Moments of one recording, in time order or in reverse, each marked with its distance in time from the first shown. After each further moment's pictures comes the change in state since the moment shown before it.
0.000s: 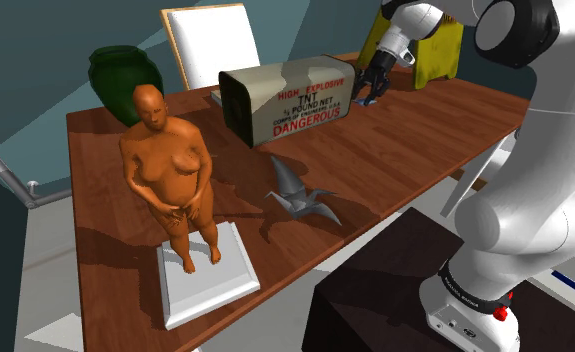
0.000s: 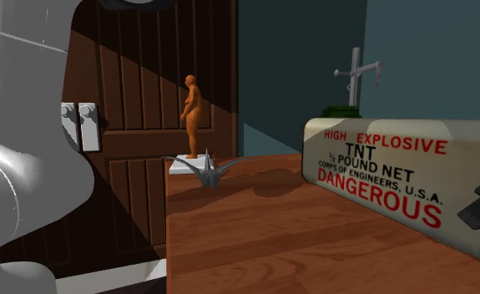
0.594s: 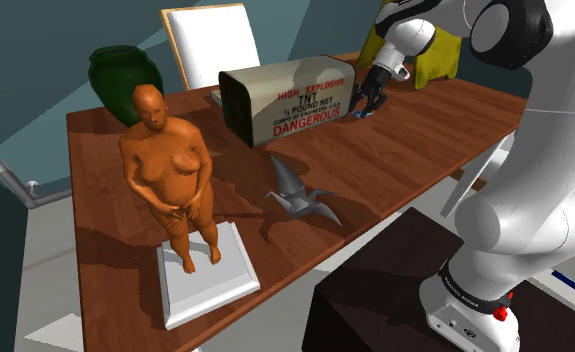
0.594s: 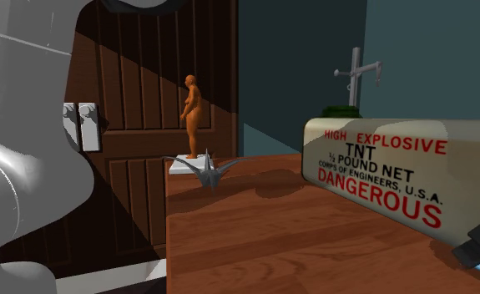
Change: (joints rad) arm 0.007 0.025 0.001 -0.082 0.003 0.098 -0.044
